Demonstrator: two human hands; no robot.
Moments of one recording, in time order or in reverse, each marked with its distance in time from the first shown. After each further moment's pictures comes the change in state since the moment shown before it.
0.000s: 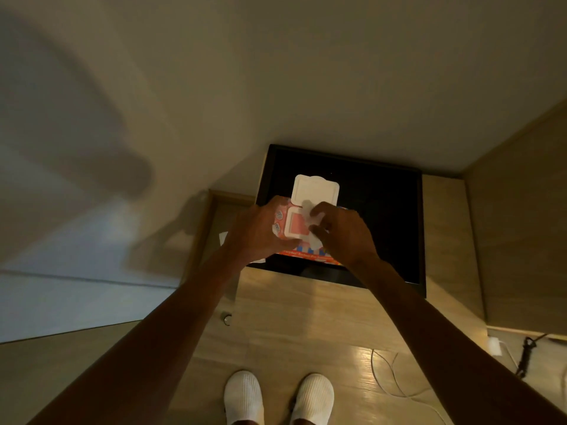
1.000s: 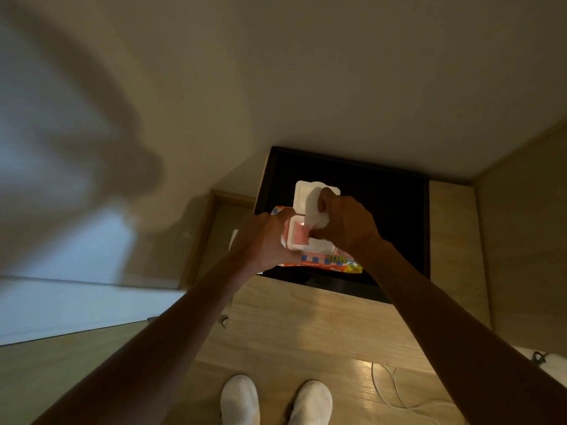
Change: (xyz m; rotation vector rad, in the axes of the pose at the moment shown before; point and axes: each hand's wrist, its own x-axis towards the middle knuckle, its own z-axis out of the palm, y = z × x) left_hand -0.006 0.008 -0.008 0.167 0.007 0.068; right_hand 0.033 -0.019 -0.020 -0.225 -0.163 -0.001
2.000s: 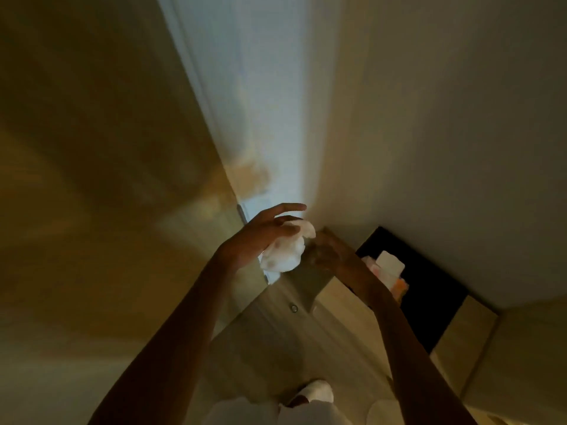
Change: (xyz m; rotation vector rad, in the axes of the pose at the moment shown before) left_hand -0.328 0.147 -0.364 -1.099 0.318 -0.501; right_hand -0.256 -0.264 -0.203 0.802 -0.567 -0.369
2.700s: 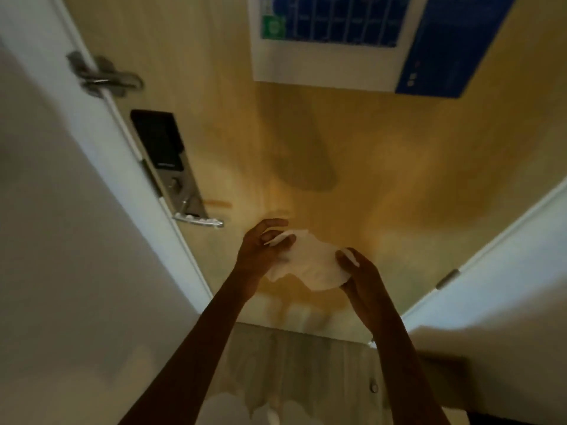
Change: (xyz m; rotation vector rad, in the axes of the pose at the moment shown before) left_hand -0.407 -0.095 -0.072 -0.364 1.340 0.226; right_hand -0.093 -0.114 0.330 0.181 -0.648 -0.115
